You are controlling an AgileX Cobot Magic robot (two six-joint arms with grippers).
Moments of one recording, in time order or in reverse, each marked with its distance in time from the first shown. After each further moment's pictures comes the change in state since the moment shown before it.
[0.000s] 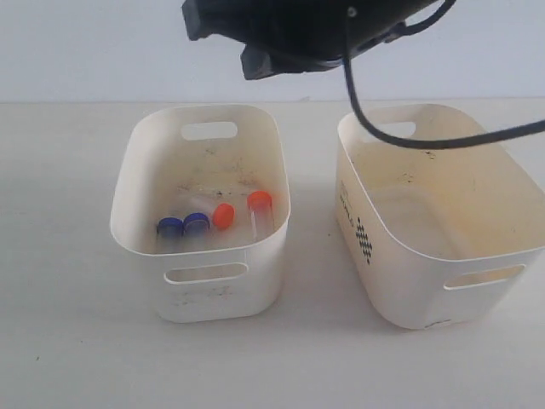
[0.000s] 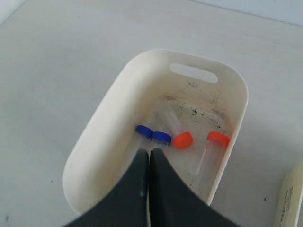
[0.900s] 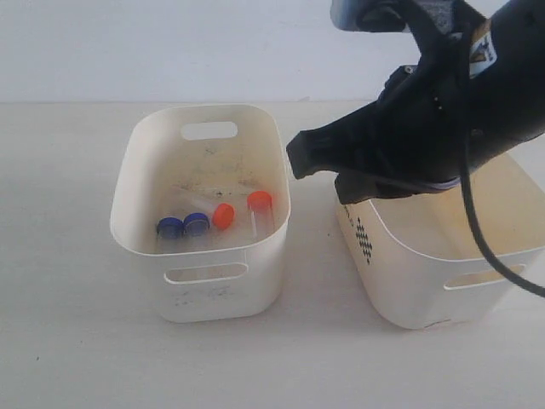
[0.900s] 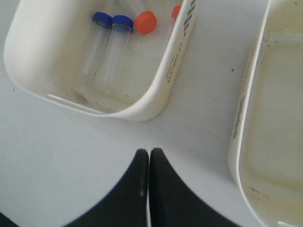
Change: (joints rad) left arm 0.000 0.000 0.000 0.000 0.000 0.000; right arm 0.000 -0.187 0.267 -0.036 0.198 0.109
